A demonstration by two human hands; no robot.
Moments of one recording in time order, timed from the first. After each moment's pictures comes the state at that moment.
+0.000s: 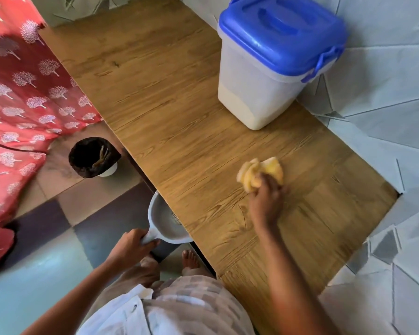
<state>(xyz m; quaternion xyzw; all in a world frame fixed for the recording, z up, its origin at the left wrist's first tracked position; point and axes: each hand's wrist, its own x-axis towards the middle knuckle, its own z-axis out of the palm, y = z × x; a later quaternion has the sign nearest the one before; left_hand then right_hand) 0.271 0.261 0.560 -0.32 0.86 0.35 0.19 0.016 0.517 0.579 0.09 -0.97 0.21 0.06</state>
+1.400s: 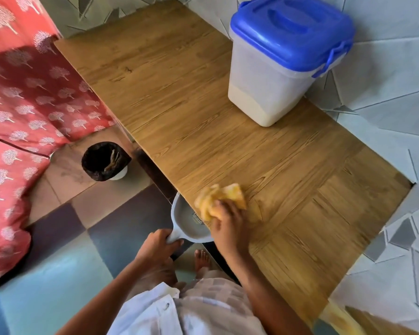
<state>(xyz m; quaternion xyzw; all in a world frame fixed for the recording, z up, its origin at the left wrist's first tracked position) 0.274 0.275 0.567 -0.31 0.86 0.36 0.20 0.155 0.446 0.603 0.24 -0.93 0.27 -0.04</state>
